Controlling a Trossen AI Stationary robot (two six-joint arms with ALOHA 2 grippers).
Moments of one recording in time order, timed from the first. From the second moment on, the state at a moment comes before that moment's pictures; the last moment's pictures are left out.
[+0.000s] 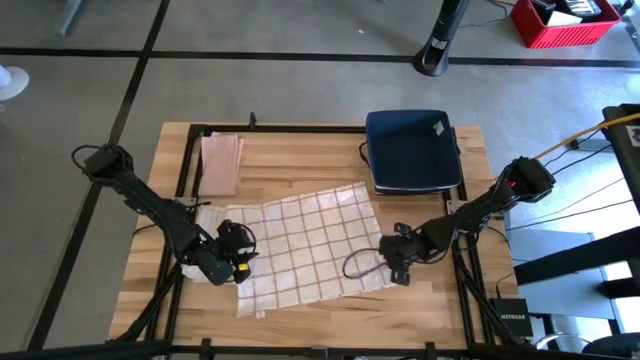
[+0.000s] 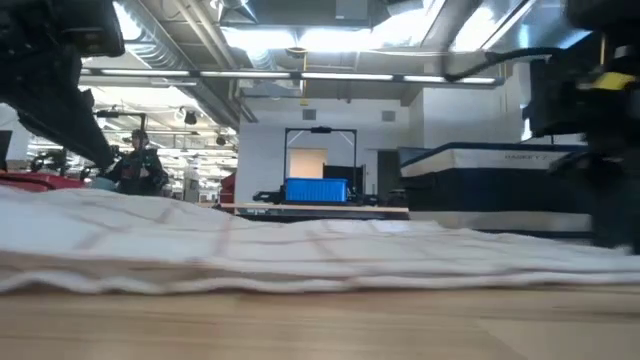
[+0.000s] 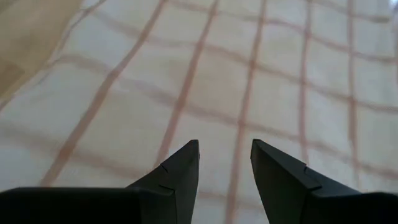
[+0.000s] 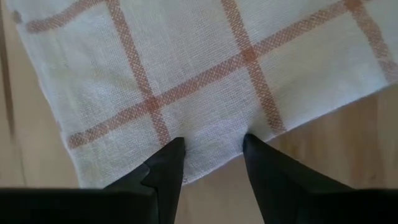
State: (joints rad) left arm -0.71 1.27 0.61 -0.44 -0.64 -1.10; right arm 0.51 1.47 0.60 -0.42 0.06 0.67
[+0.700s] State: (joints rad) left arm -0.70 1.27 0.58 -0.61 -0.52 -1.31; right arm 0.71 1.45 0.84 -0.50 0.43 0.78
